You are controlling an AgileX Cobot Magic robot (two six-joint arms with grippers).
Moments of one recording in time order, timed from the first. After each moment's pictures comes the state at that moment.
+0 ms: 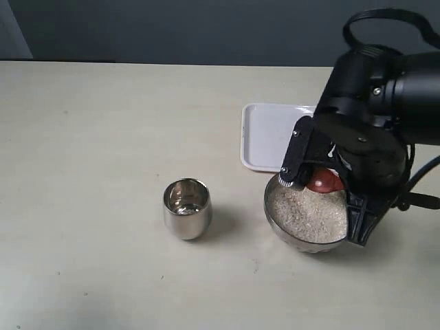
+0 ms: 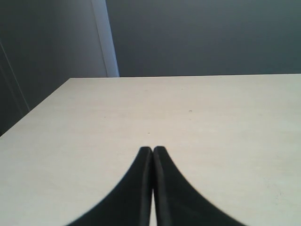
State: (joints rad) left arm 0.03 0.00 0.00 0.00 0.23 0.07; right arm 0.90 1.59 -0.96 -0.55 1.22 -0.12
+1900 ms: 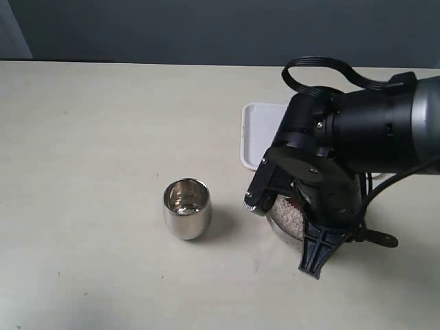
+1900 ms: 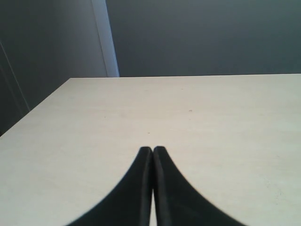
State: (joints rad) left arm 0.03 0.00 0.00 0.00 0.23 0.07; right arm 0.99 1.69 -0.96 -0.41 1.14 0.02
